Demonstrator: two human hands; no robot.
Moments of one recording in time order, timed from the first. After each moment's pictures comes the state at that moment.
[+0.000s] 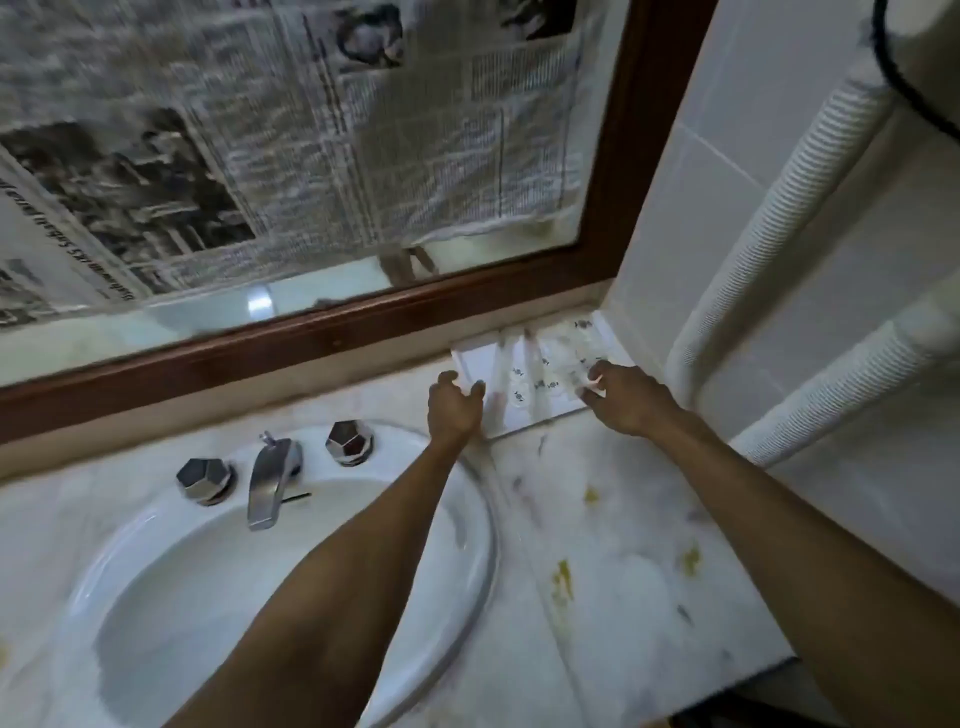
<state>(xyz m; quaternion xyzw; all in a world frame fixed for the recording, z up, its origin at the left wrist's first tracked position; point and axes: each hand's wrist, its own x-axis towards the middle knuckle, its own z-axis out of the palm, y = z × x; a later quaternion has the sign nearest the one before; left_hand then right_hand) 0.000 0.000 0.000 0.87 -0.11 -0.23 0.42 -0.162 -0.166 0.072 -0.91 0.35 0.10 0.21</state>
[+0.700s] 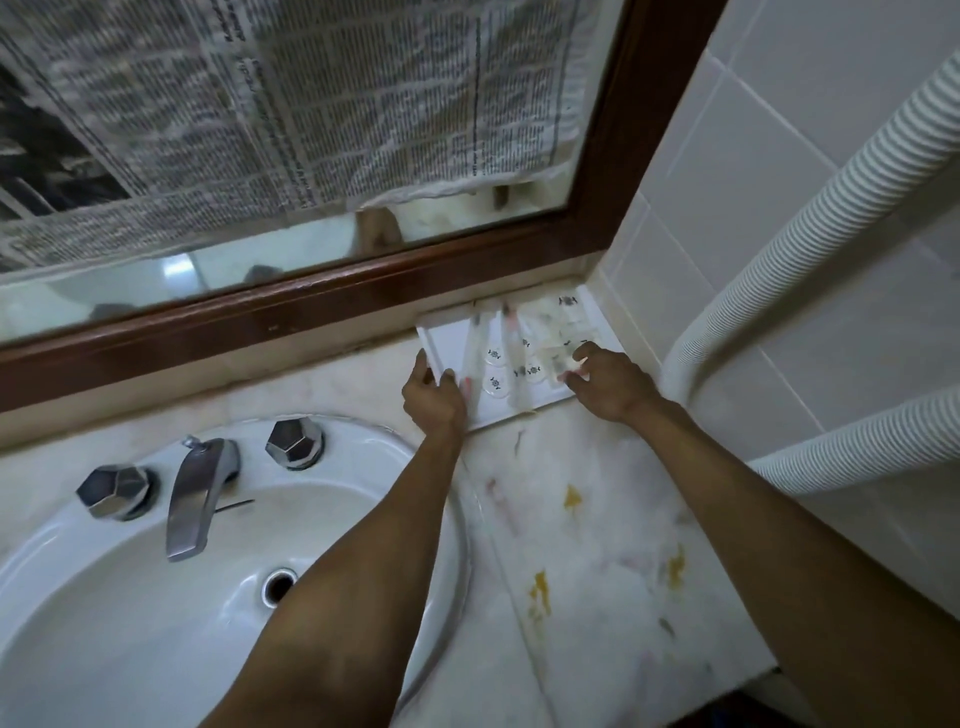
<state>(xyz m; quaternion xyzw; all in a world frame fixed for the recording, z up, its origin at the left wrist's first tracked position) -0.001 -0.049 -0.038 0.77 0.11 -0.19 0.60 -0.133 -0.204 0.021 -0.88 0.39 0.11 0.23</state>
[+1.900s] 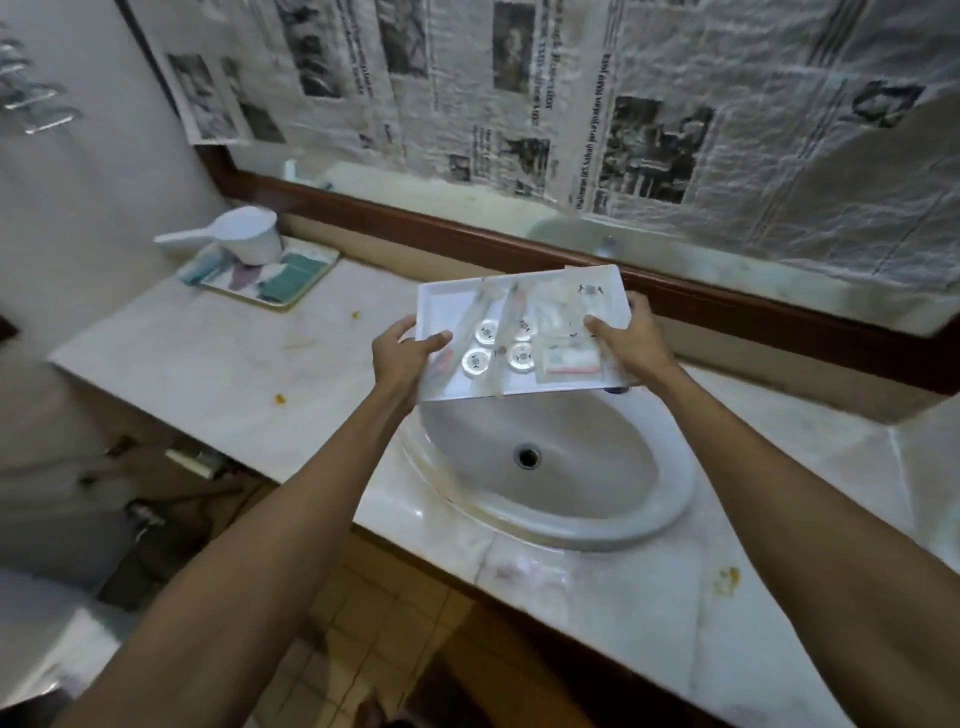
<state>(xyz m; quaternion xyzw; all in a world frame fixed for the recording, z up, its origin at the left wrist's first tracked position) -0.089 0.445 0.142 0.67 0.21 0.05 0.71 -0.059 0.152 0.150 -0.86 0.10 -0.03 0.49</state>
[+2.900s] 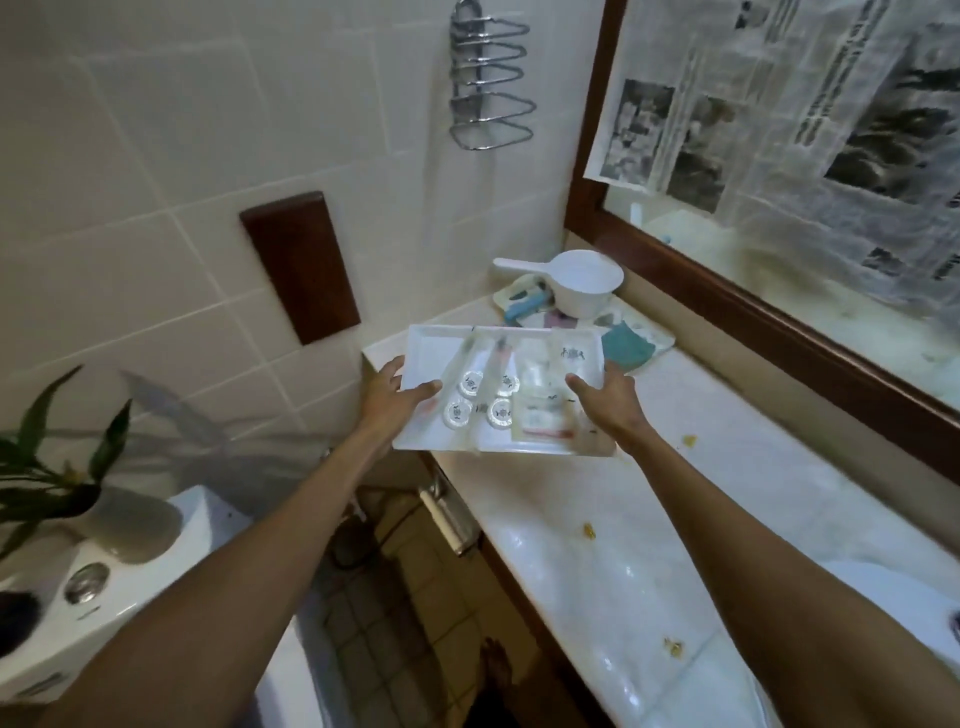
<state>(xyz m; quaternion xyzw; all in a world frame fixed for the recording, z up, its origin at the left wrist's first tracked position) -0.027 1.024 0.072 0.67 0.36 0.13 0.64 0.136 0.776 0.072 -0.87 -0.09 0.16 0.46</state>
